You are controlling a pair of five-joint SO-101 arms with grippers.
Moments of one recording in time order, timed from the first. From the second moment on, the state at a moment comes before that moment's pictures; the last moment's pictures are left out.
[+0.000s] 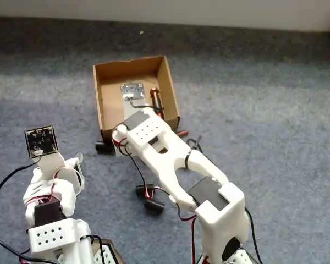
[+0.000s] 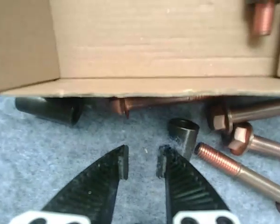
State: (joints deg) left arm -23.1 -82.8 87.3 49.7 4.5; right arm -46.4 20.5 1.3 63.5 -27.4
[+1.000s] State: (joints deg) left arm -23.1 -82.8 87.3 49.7 4.5; right arm -41.4 20.5 0.5 69.6 -11.9
